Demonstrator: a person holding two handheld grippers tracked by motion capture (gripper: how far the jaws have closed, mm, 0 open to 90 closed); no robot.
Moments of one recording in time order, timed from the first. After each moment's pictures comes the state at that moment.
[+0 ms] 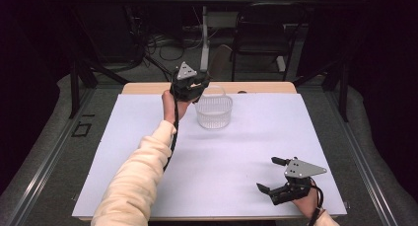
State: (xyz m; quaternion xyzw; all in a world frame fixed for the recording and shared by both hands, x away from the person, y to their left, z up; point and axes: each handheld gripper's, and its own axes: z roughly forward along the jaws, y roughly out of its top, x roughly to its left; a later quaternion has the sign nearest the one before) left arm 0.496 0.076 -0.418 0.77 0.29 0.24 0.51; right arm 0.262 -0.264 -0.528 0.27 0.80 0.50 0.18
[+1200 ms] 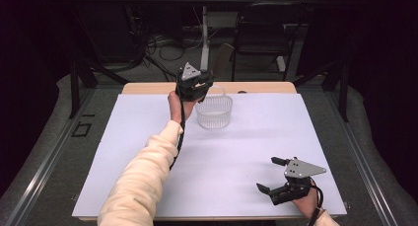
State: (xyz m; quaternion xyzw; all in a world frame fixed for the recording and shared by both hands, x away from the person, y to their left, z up) left arm 0.504 0.065 -0.431 0.75 0.31 0.24 0.53; right arm 0.262 -0.264 -0.528 0.27 0.80 0.50 0.18
